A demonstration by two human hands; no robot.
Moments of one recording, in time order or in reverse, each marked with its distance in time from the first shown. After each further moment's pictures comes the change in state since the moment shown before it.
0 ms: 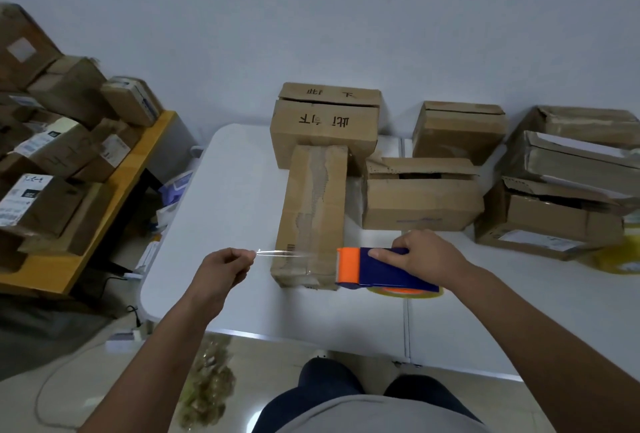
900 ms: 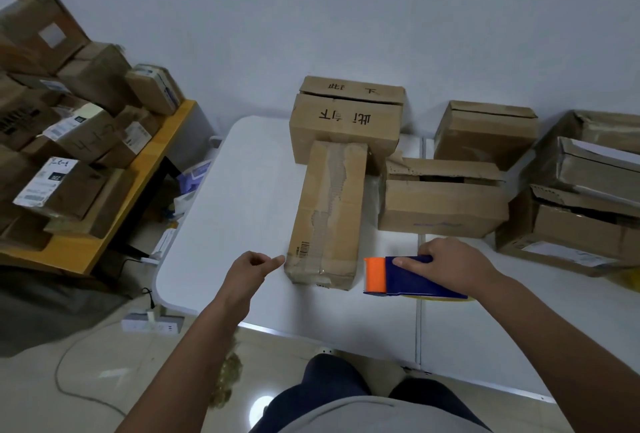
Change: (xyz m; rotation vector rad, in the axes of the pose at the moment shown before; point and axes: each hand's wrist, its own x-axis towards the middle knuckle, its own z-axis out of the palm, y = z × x) left_hand 0.009 -0.027 0.017 0.021 0.046 -0.105; right_hand 0.011 0.017 0.001 -0.225 -0.019 0.028
